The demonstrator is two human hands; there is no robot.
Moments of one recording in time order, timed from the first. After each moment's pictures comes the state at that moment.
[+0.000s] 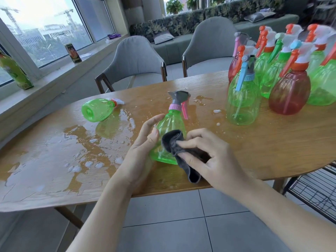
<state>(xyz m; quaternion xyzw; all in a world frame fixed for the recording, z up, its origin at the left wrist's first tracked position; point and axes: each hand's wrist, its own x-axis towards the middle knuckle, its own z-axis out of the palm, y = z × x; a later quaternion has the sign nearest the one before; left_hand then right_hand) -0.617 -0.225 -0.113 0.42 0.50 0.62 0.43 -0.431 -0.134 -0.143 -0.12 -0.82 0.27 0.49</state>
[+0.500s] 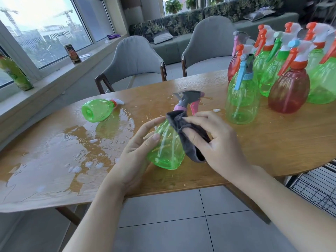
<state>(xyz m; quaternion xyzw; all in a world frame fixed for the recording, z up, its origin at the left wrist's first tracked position) -0.629 -0.231 -0.118 0.45 0.48 0.61 0.44 -0.440 -0.114 -0.129 -0.16 -0.80 0.22 0.54</state>
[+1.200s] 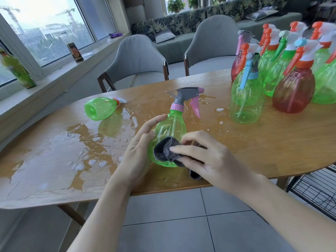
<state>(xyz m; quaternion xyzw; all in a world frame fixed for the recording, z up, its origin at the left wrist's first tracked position) -0.626 -0.231 -0.116 0.46 0.58 0.59 0.32 -0.438 -0.129 -0.143 -0.03 -0.87 0.12 0.48</state>
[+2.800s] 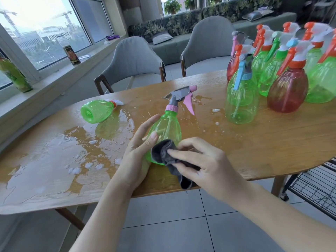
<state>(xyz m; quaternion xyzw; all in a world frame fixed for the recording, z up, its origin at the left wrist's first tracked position) -0.619 -0.231 -0.117 0.41 0.49 0.66 0.40 -0.437 -0.146 -0.148 -0.07 -0.84 0.17 0.51</state>
